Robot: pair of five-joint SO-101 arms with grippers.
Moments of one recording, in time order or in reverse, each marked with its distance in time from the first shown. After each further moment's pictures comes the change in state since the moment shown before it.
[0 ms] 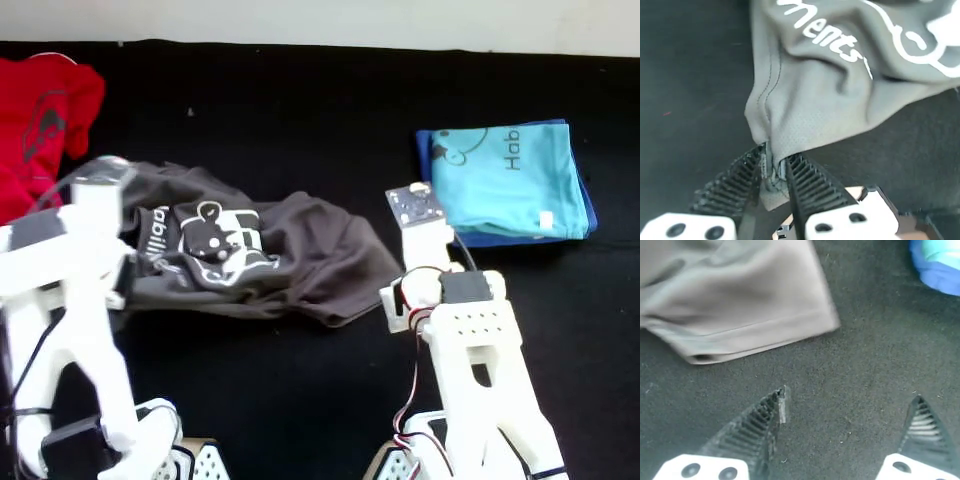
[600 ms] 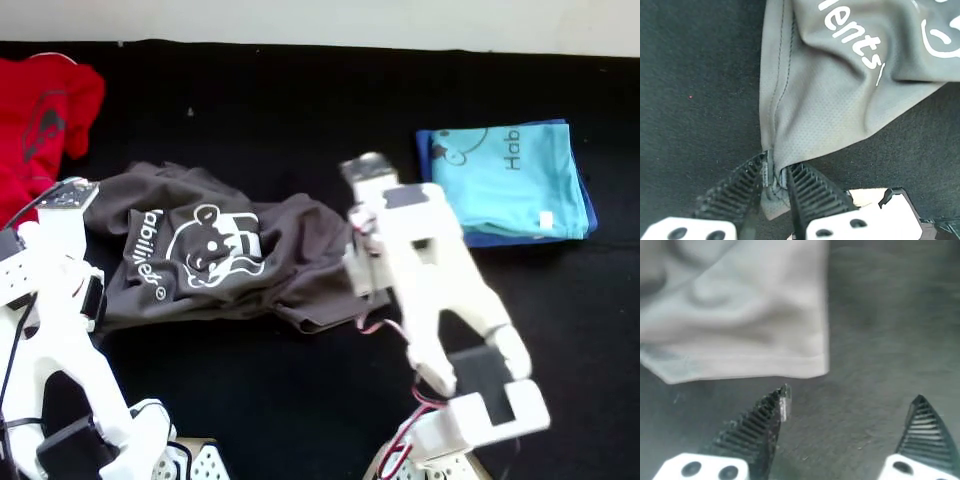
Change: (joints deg) left arm -9.0 0.0 3.1 1.3 -10.2; right arm -9.8 41.5 -33.3 12.5 -5.4
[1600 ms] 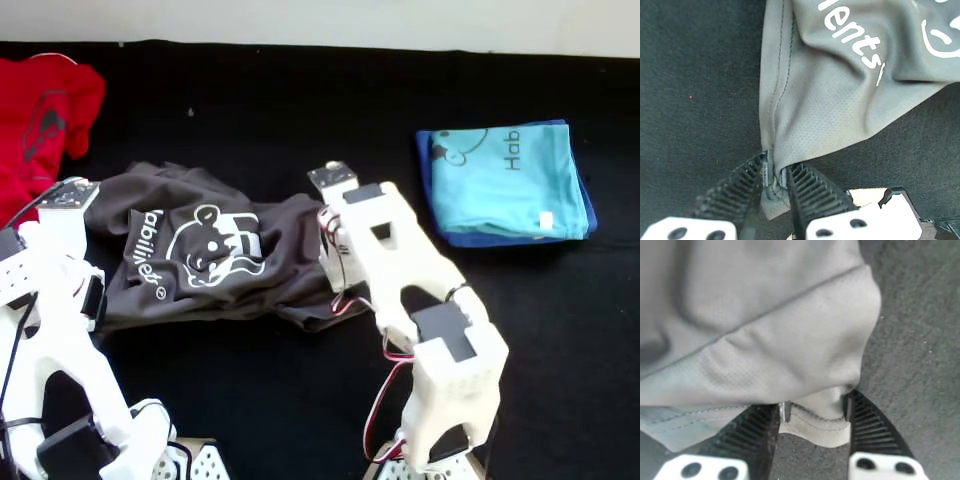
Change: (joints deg) left arm 0.1 0.0 0.0 0.0 -0.1; right arm -3.1 19.7 -8.3 -8.4 0.0
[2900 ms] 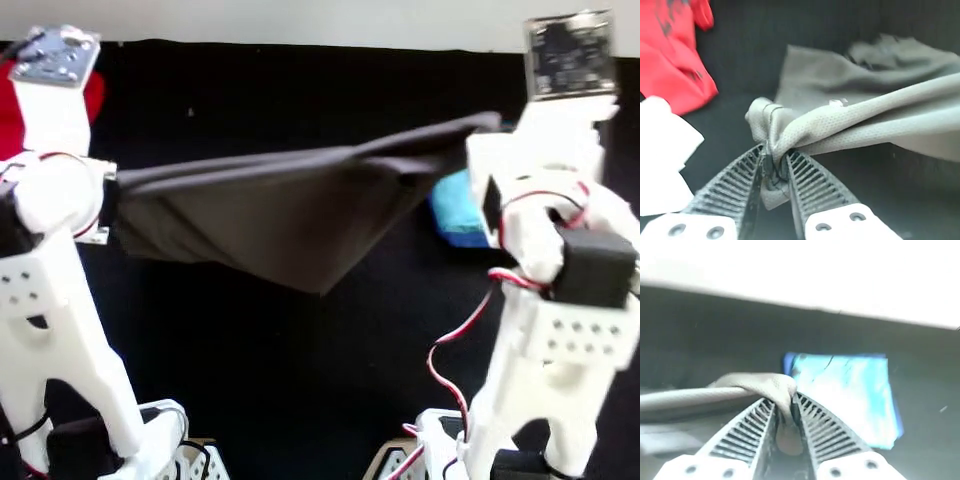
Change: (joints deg) left arm 18.8 0.0 -55.4 18.7 20.7; right arm 25.0 -50.9 -29.5 11.6 7.6
